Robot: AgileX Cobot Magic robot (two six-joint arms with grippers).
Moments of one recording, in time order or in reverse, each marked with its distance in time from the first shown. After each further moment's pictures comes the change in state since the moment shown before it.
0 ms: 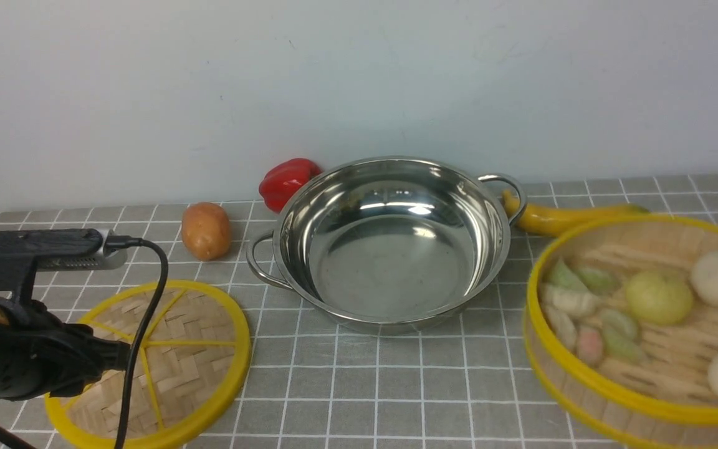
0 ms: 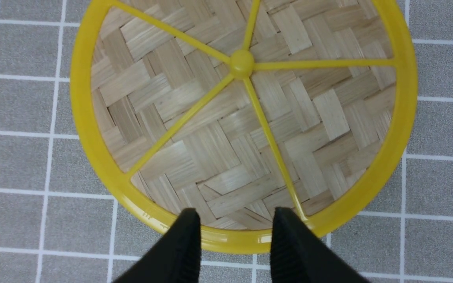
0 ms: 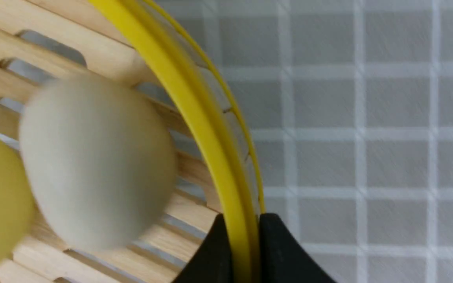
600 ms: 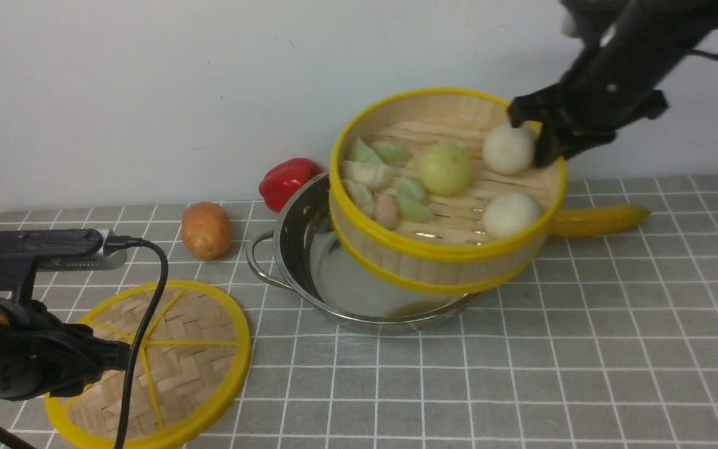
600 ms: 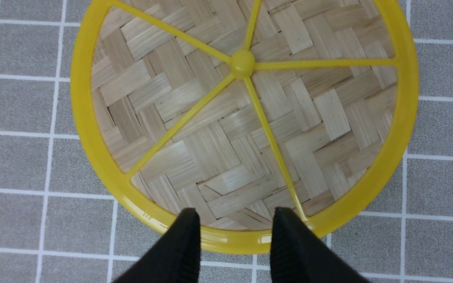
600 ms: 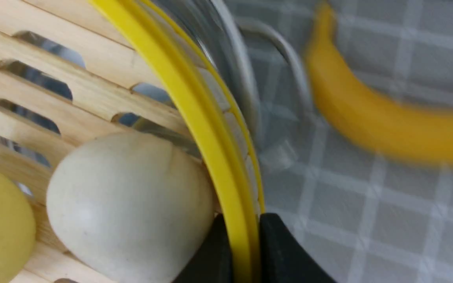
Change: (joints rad) right arm 0.398 0.629 -0.913 0.009 0.134 0.153; left arm 0.000 0.000 0.000 0.000 0.000 0.000
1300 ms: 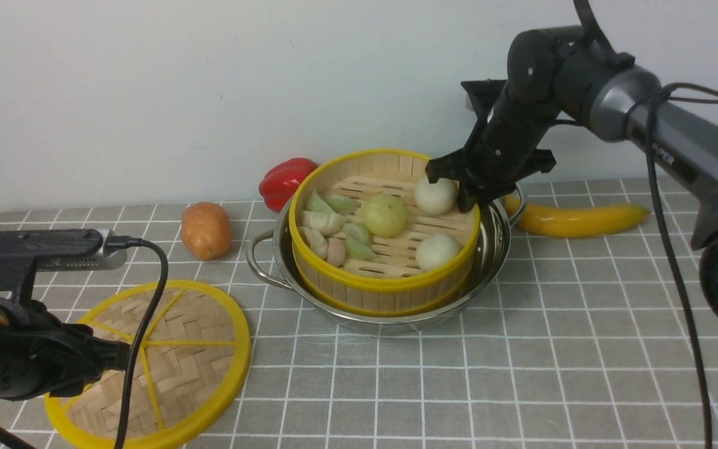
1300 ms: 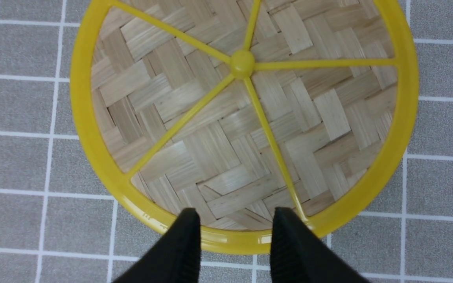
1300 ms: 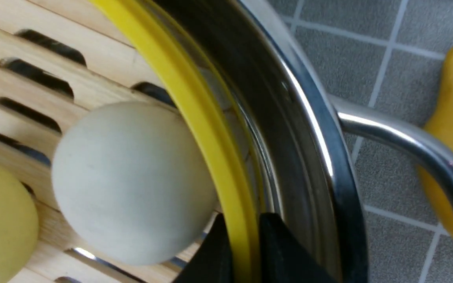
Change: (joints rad) right arm 0.060 0.362 -0.288 -0.009 0.008 0.060; left arm 0.000 0.000 0.000 0.000 0.000 0.000
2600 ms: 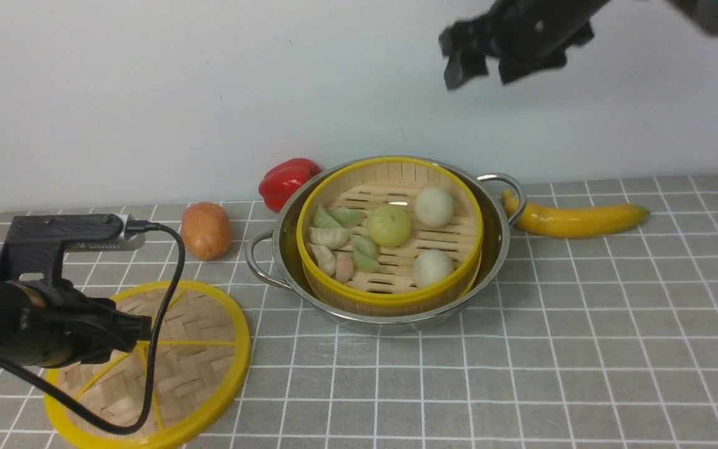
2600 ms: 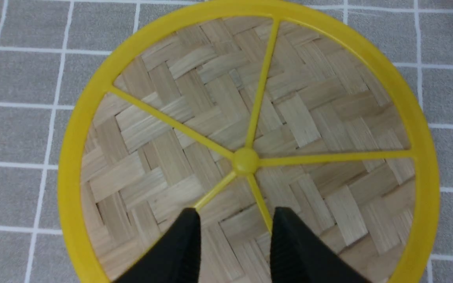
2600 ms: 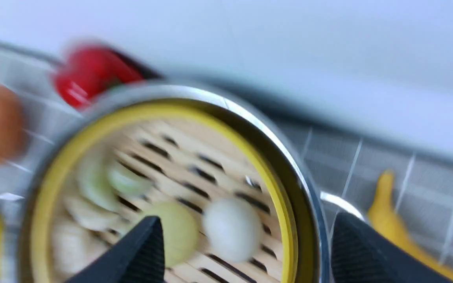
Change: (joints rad) right arm 0.000 -0.380 -0.008 0.002 -0.026 -0.059; left arm 0.000 0.183 -0.003 0.000 -0.285 0.002
